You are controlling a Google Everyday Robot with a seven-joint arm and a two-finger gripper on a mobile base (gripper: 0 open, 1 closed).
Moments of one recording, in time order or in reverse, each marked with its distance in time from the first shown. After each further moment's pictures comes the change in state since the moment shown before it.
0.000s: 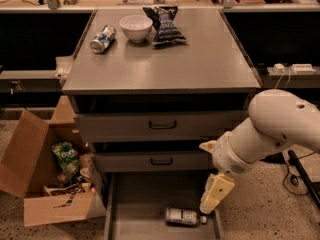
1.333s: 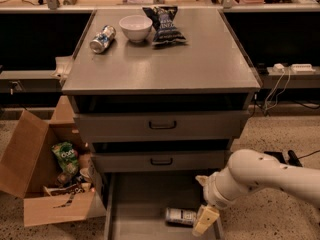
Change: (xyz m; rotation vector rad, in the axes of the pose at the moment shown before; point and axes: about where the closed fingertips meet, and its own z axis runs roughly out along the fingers) arm 0.091 -0.014 0.159 0.007 0.010 0.054
